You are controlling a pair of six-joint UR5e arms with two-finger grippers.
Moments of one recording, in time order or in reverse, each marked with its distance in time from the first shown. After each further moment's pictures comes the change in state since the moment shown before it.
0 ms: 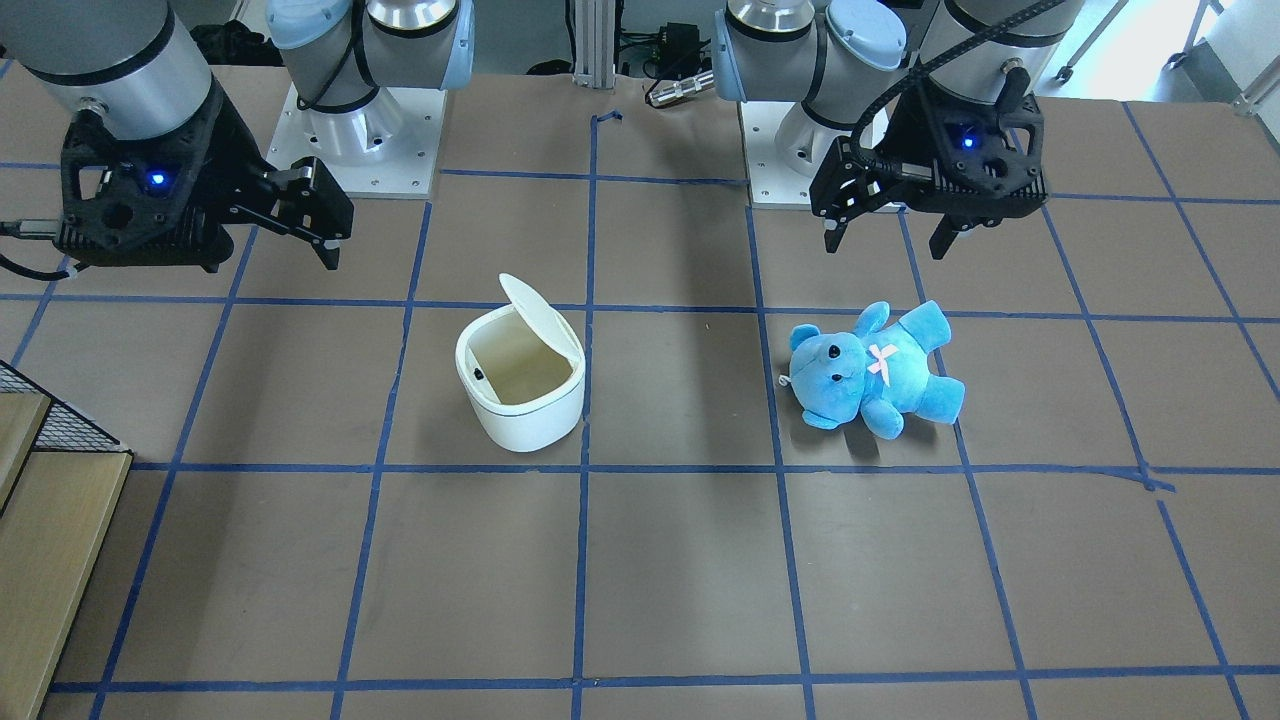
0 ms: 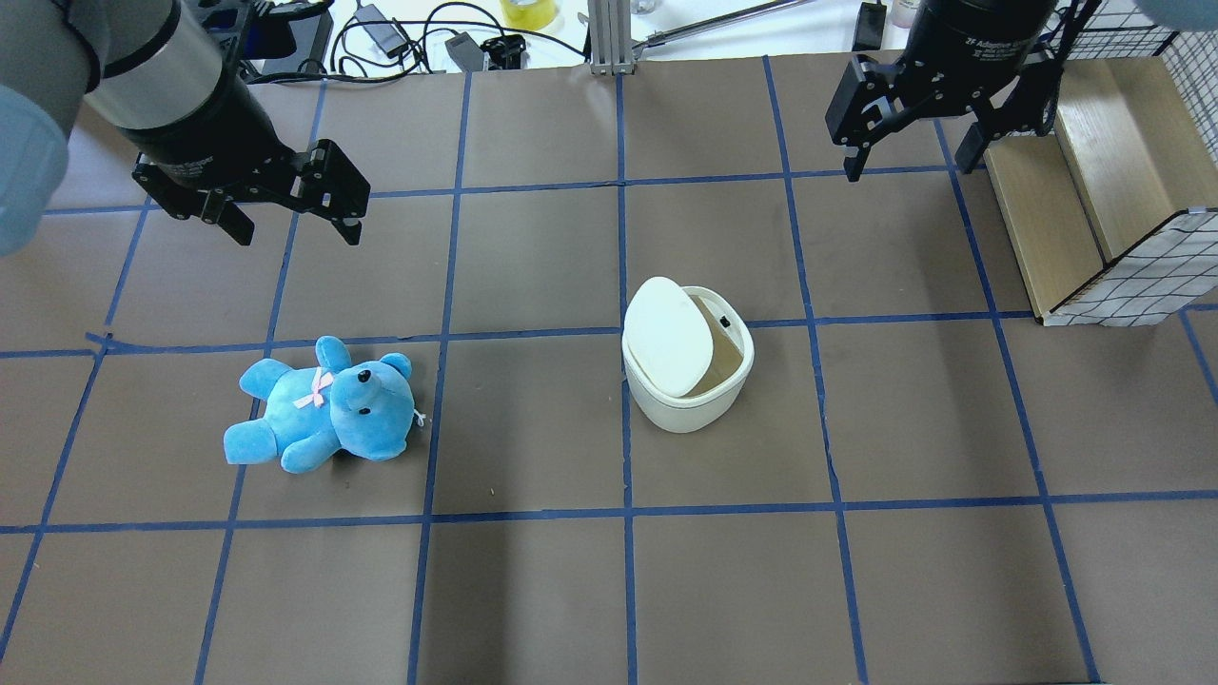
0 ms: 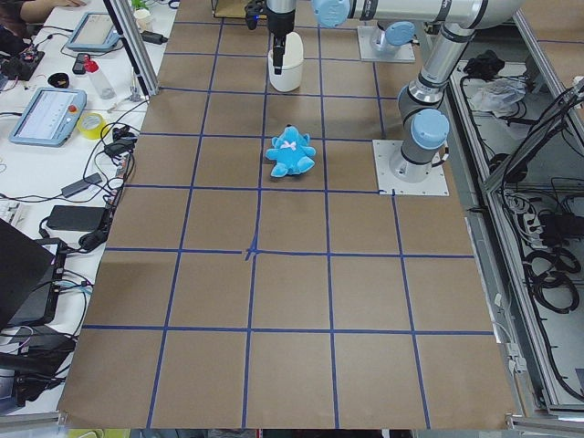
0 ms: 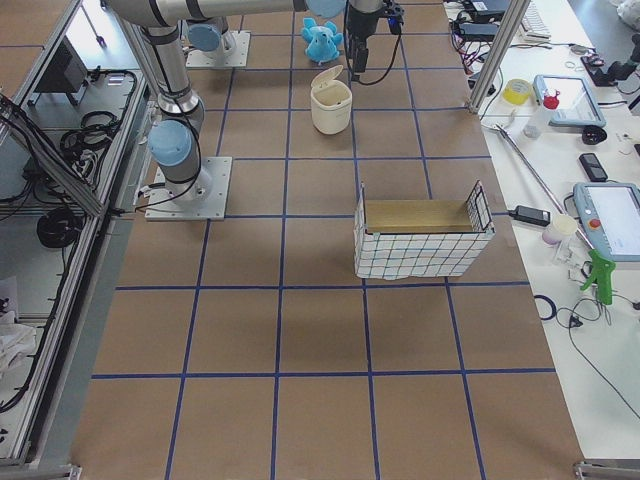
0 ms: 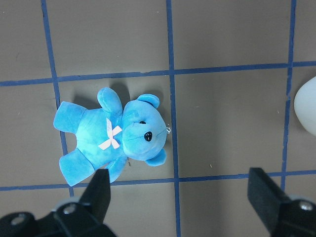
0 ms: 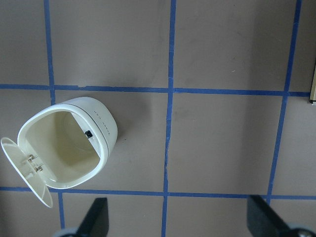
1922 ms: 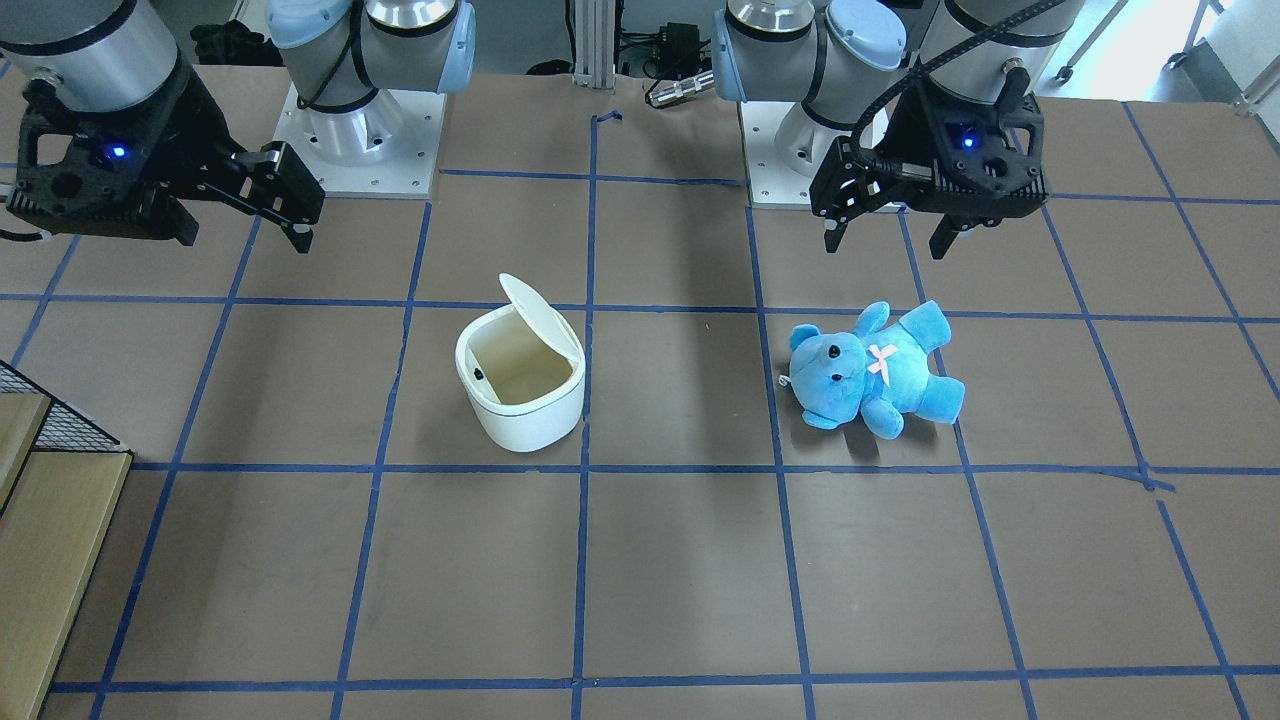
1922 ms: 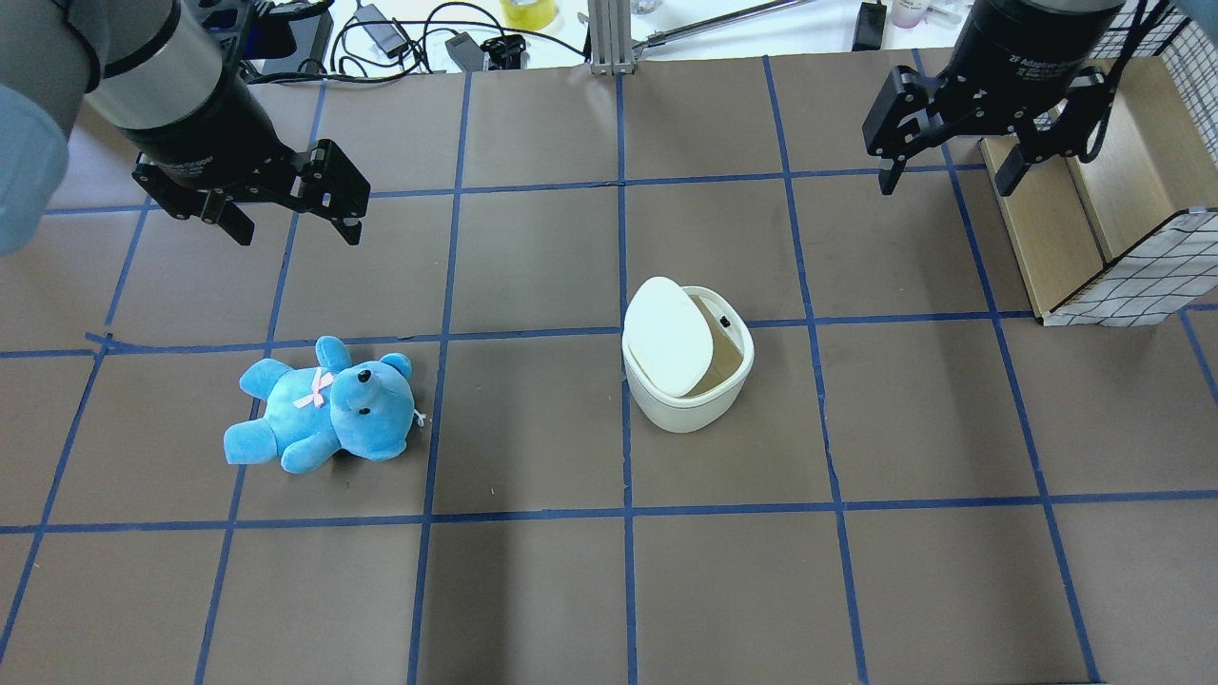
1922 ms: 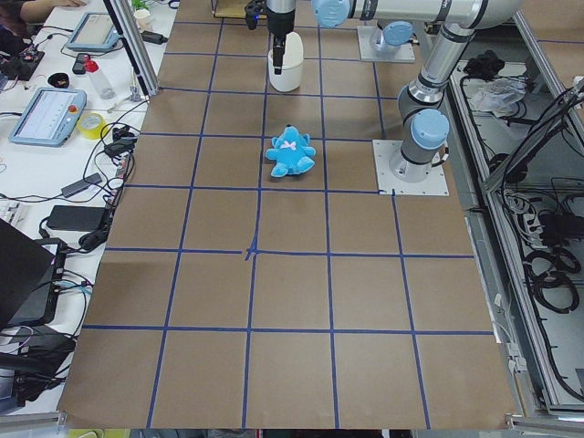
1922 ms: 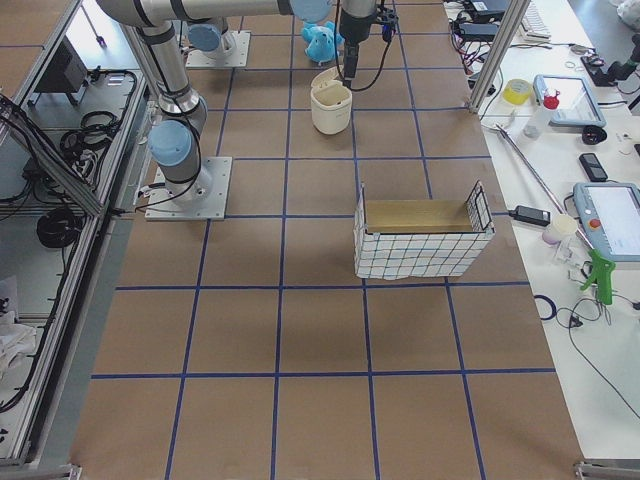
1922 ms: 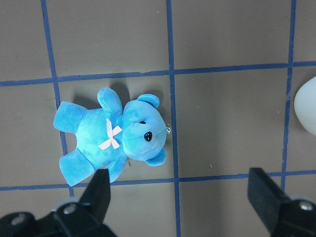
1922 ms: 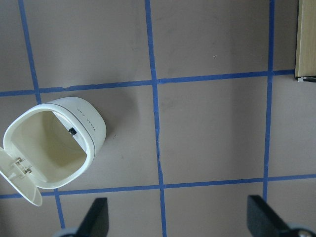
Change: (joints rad) left arm 0.000 0.000 0.000 0.000 0.000 0.000; right arm -0.046 -0.051 0.056 0.001 0.000 0.049
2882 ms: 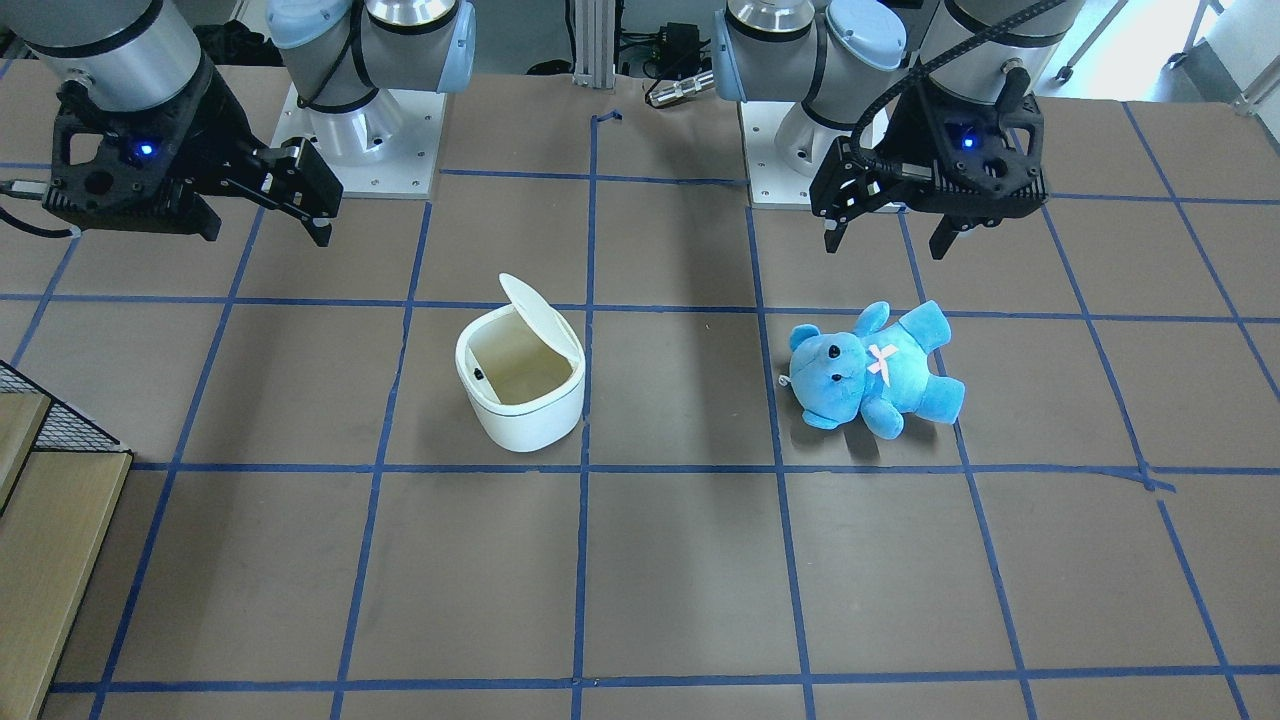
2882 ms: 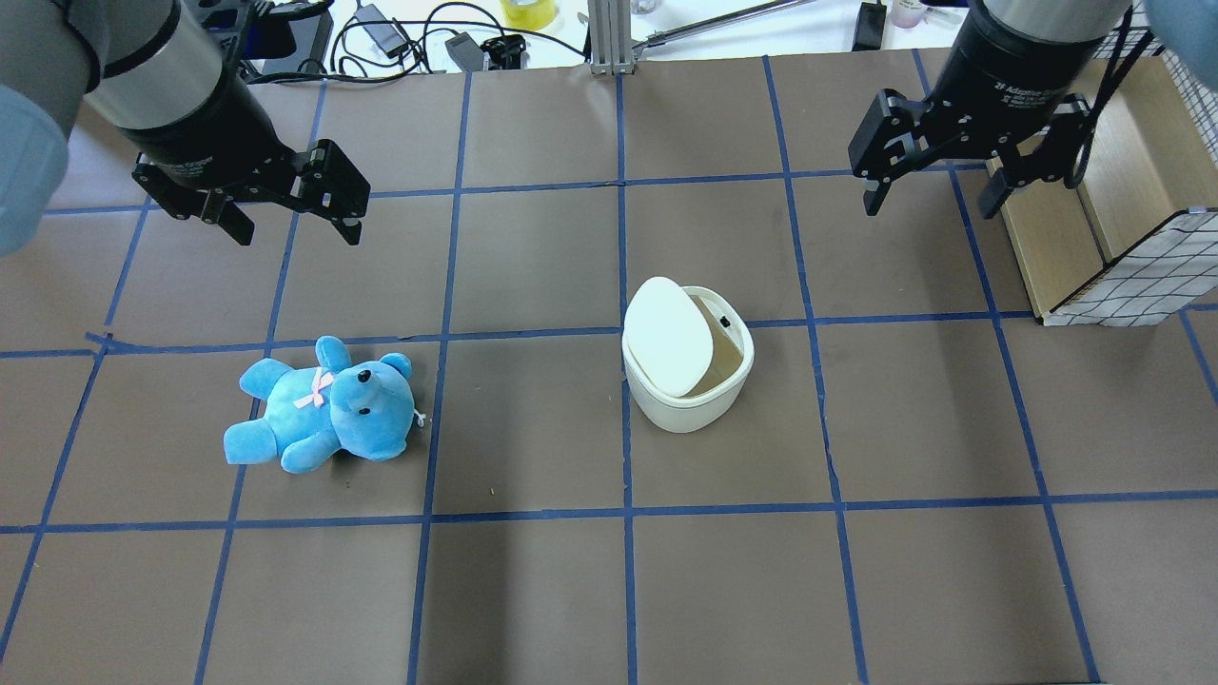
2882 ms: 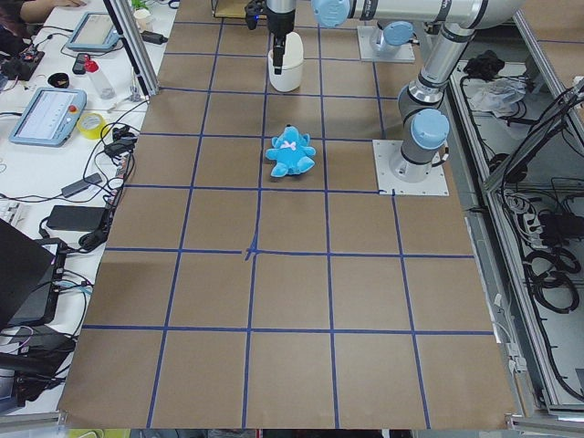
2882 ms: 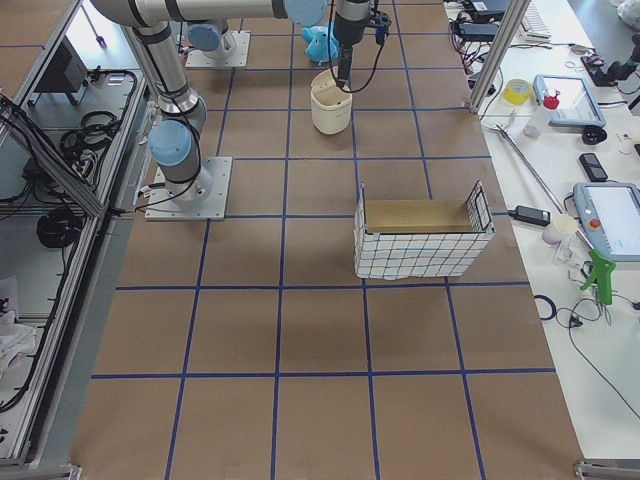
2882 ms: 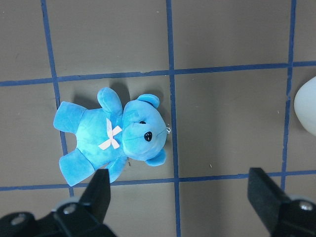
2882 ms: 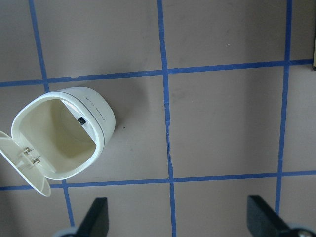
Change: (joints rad) left arm 0.000 0.000 0.000 0.000 0.000 0.000; right arm 0.015 -0.025 0.047 -0.014 0.036 0.004
